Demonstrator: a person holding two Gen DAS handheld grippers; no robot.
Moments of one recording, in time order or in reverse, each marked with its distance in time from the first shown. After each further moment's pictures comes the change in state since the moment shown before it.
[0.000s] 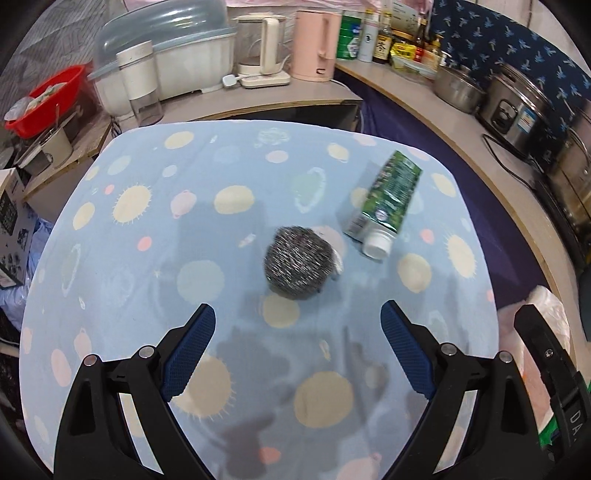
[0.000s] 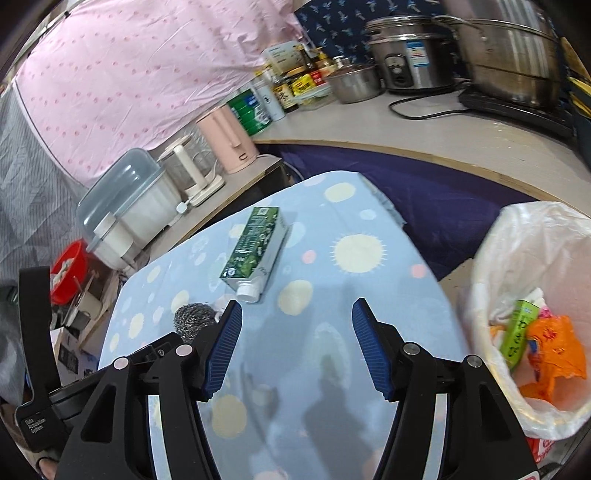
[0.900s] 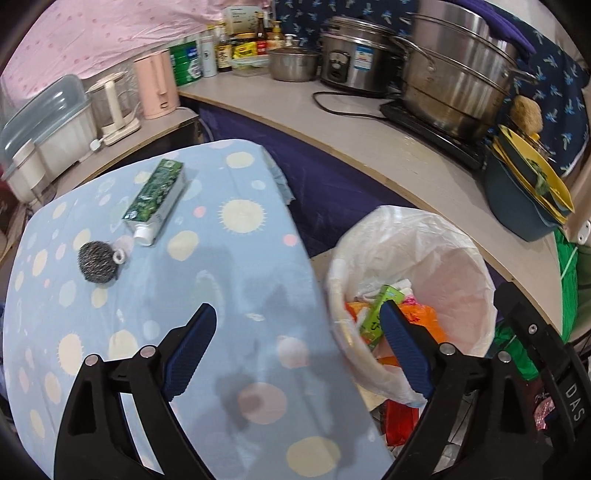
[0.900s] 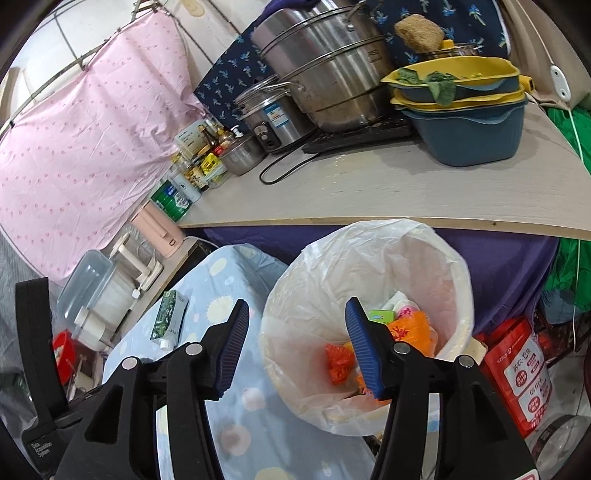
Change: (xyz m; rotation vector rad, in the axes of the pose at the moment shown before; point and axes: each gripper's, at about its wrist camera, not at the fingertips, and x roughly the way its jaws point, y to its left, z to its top) left arm -0.071 -0.208 -0.083 0.336 -0.045 -0.203; right arm -0.159 -0.179 -0.016 0.261 -0.209 -0.130
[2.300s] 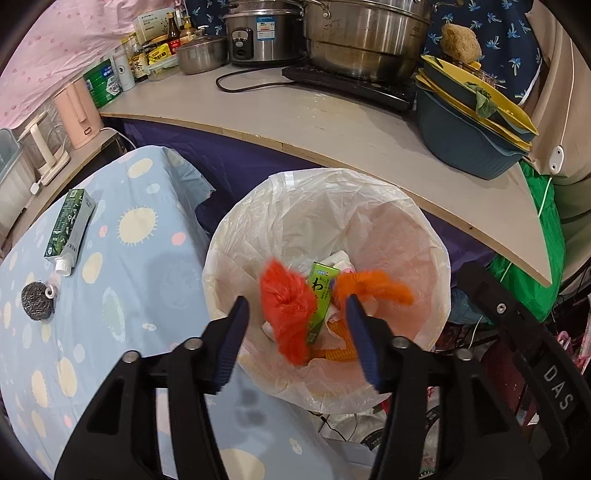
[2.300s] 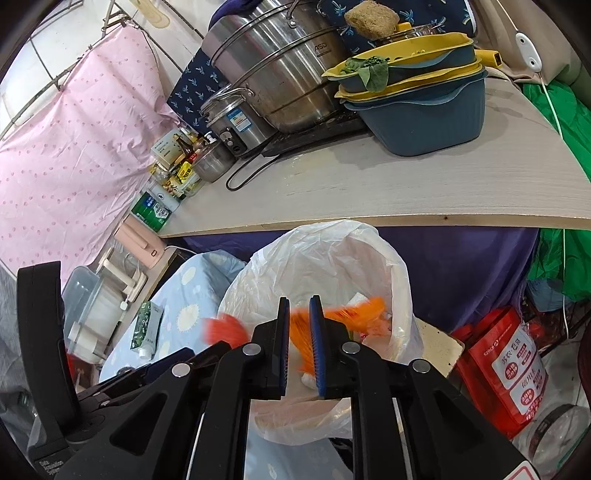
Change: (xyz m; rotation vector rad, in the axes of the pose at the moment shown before) left arm 0.035 -0.115 -0.013 0.233 0.067 -0.109; right arm -0.004 -0.082 0.014 0.106 0.003 -0.033
